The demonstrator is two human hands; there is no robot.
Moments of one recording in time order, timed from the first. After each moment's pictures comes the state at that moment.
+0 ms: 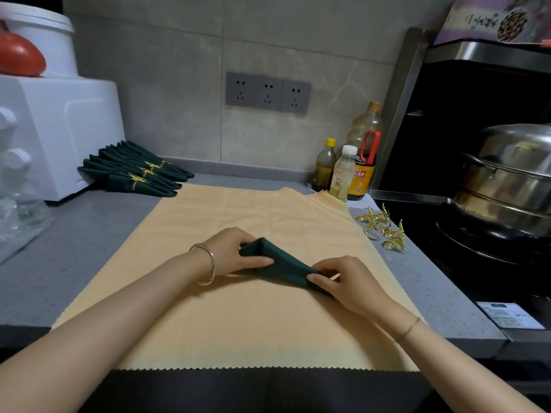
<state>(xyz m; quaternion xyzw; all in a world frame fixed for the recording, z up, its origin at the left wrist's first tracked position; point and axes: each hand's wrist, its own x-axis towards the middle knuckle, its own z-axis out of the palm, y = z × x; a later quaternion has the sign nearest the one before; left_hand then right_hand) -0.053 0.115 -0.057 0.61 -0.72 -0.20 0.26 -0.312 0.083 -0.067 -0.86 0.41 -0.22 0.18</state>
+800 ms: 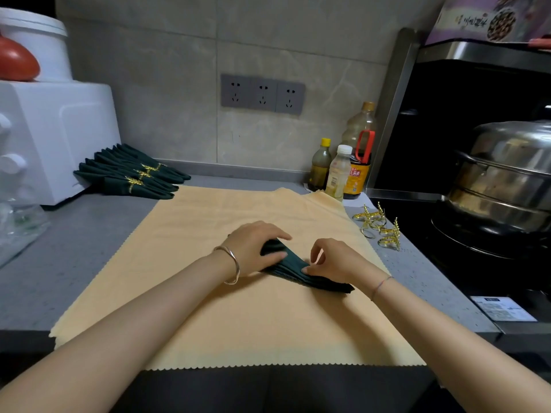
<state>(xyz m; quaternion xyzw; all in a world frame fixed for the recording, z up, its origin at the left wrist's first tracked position) -0.082 0.094 -0.059 0.54 -0.80 -0.01 0.26 -0.289 0.054 -0.044 -0.83 0.53 -0.08 0.16</state>
